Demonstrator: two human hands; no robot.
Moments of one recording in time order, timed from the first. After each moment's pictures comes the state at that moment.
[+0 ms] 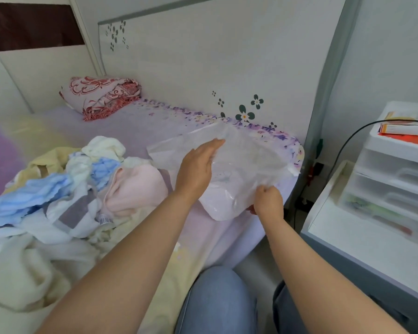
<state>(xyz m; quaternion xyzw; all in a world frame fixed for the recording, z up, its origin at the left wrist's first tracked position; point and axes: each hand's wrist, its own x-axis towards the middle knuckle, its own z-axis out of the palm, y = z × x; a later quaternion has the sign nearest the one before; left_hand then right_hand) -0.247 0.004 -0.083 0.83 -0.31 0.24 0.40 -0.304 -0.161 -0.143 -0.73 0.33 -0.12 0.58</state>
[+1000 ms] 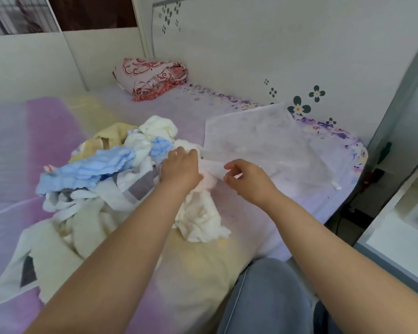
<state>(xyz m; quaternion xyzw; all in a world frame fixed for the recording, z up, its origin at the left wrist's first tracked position) -0.247 0.148 -0.075 1.00 -0.01 0.08 -0.03 -0.287 -0.026 -0.089 -0.91 -0.07 -0.04 0.41</state>
